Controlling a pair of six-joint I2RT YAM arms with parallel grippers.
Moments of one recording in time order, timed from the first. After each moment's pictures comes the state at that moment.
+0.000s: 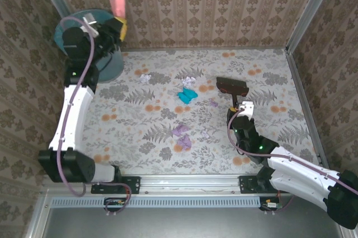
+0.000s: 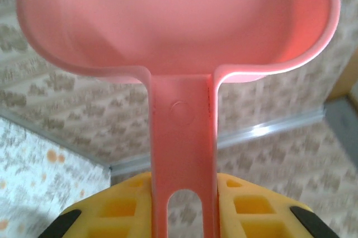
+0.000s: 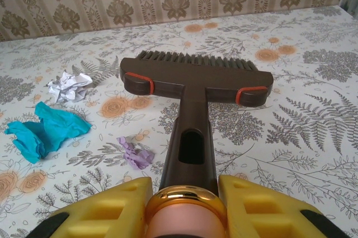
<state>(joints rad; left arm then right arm) -0.11 1.34 1.45 -0.05 0.56 -1.27 0.71 0.83 0.34 0.05 0.73 0.40</state>
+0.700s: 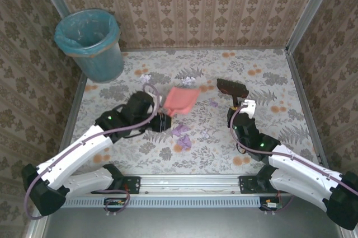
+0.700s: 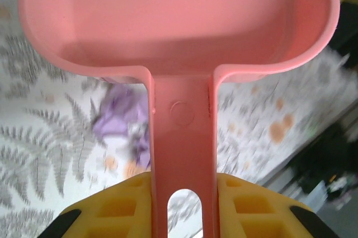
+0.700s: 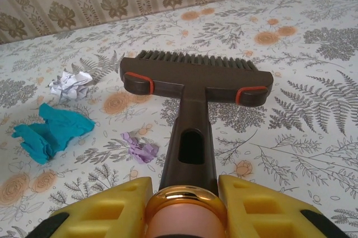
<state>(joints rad) -0.85 1.01 0.94 -0.74 0.19 -0.54 0.69 0.83 0.42 -0.10 0.69 0.51</state>
